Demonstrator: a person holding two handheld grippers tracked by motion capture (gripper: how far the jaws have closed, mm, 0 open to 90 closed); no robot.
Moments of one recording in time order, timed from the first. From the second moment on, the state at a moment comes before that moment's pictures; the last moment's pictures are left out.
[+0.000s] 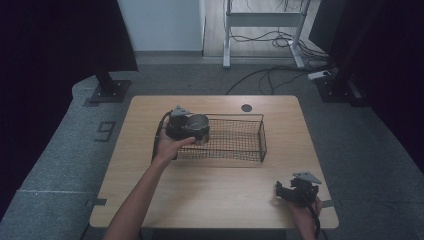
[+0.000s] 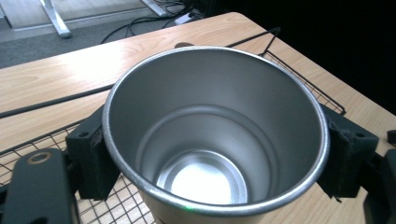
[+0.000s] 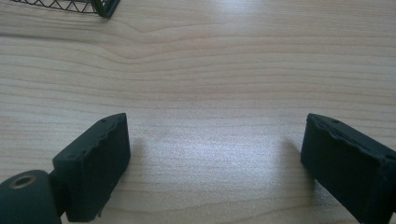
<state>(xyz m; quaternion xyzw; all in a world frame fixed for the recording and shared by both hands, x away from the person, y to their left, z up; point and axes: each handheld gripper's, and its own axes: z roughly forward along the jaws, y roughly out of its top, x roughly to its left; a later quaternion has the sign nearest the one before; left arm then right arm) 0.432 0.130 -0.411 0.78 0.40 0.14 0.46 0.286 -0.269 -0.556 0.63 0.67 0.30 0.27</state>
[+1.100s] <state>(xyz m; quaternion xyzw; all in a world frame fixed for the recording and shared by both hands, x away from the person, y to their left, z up) 0.465 0.121 -0.447 0.78 0.43 0.12 0.43 0.286 -0.269 -0.556 0.63 0.67 0.30 0.27</state>
